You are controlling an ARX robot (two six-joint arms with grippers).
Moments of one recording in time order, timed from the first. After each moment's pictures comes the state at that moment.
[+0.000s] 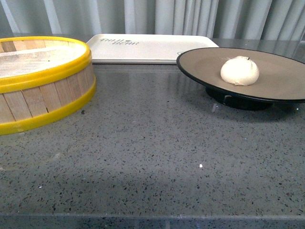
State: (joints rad) left arm 0.00 0.47 0.08 0.38 0.00 0.00; right arm 0.00 0.00 0.01 0.00 0.00 0.00
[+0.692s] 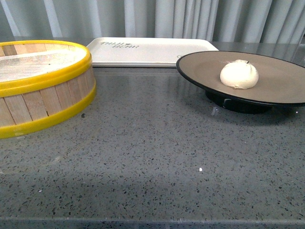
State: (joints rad) left arm 0.00 0.22 0.03 0.22 0.00 0.00; right arm 0.00 0.00 0.01 0.00 0.00 0.00
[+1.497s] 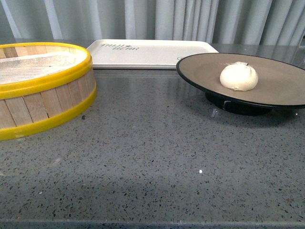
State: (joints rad) left arm 0.00 0.00 0.03 0.00 0.00 0.00; right arm 0.00 0.00 0.01 0.00 0.00 0.00
